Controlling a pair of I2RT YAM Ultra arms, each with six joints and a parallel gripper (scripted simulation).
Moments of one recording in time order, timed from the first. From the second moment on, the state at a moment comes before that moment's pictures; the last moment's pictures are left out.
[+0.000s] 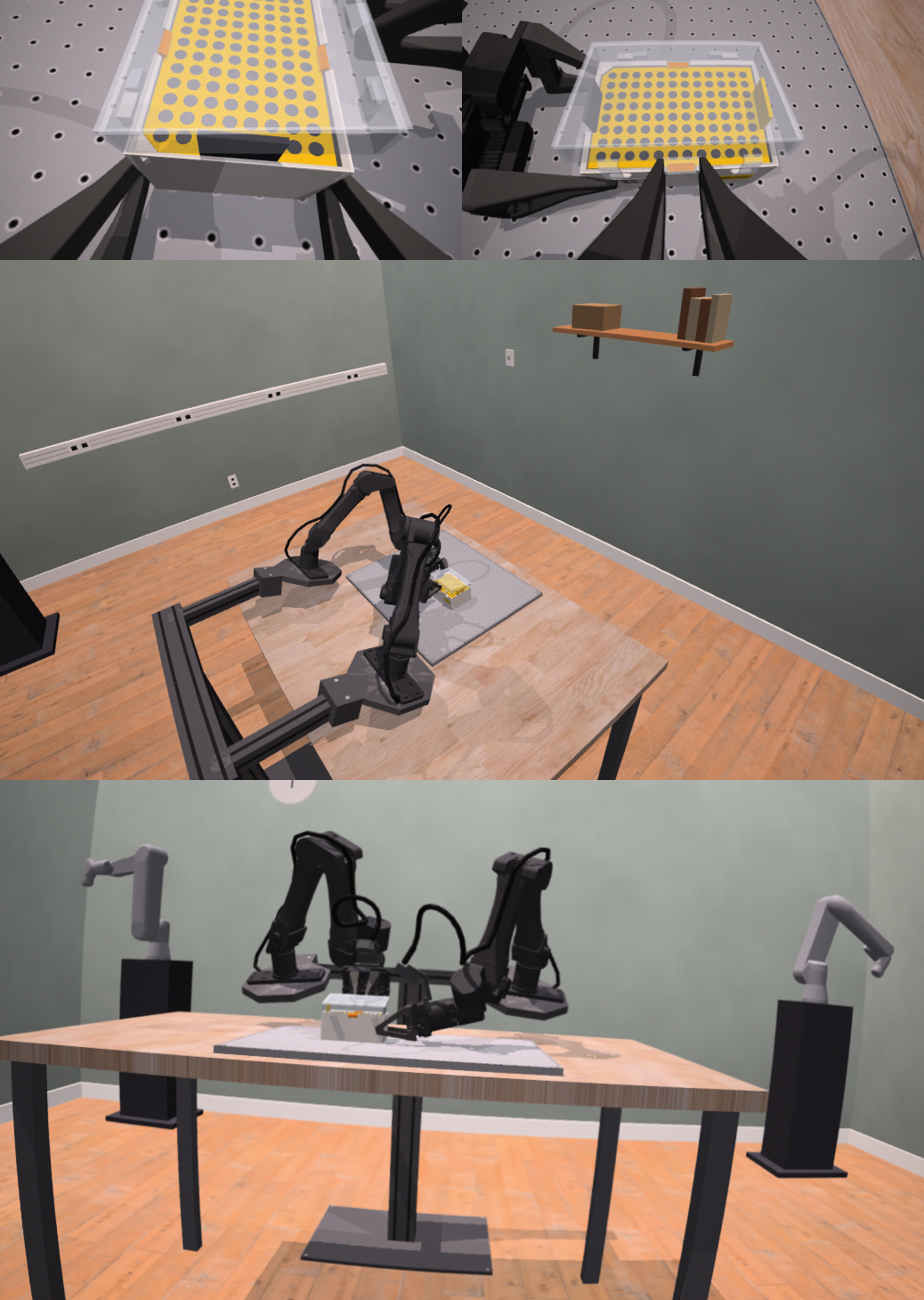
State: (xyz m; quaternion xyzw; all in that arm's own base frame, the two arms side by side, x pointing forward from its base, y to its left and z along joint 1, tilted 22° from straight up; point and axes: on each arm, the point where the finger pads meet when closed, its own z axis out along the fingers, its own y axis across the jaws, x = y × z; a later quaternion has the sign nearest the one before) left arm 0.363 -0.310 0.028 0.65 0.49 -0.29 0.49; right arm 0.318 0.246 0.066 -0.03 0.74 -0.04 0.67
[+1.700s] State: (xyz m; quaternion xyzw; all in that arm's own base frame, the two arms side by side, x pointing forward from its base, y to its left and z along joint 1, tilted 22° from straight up) left arm 0.363 -0.311 0.029 0.65 0.49 -0.29 0.50; right arm 0.342 0.254 0.152 0.00 0.91 -0.02 0.41
